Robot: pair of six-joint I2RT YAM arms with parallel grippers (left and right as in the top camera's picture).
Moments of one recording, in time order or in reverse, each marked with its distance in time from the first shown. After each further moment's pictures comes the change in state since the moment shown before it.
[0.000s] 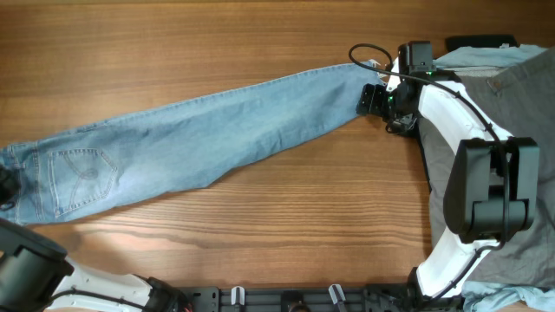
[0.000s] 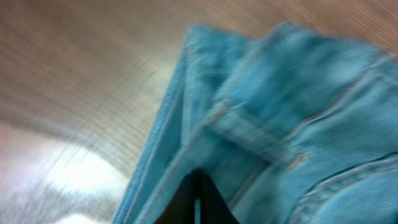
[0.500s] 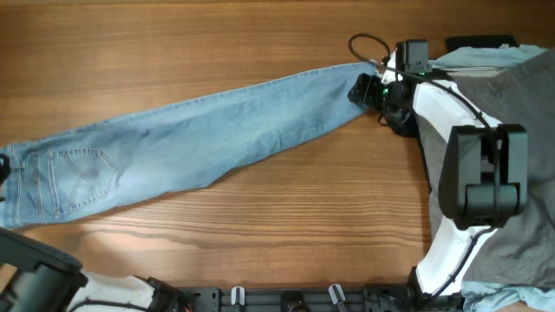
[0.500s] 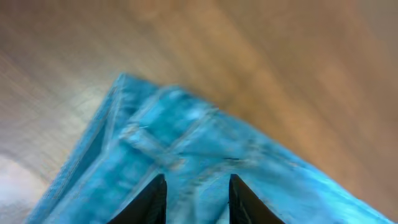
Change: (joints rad) left arm 0.019 -0.125 0.000 -0.018 0.319 -0.232; right arm -0.002 0.100 0.021 0.200 -0.130 0.106
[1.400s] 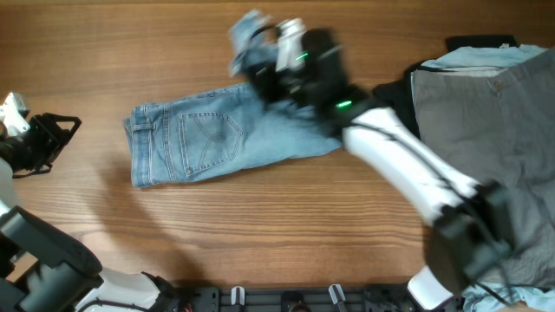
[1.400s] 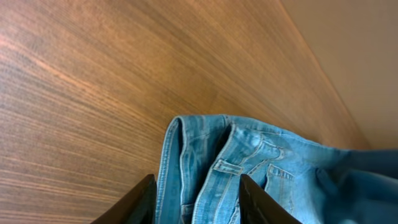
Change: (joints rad) left arm -0.263 -0.050 0.002 -0.225 0.238 -0.019; right arm 0.577 -0.243 0.015 0.412 -0.073 0.185
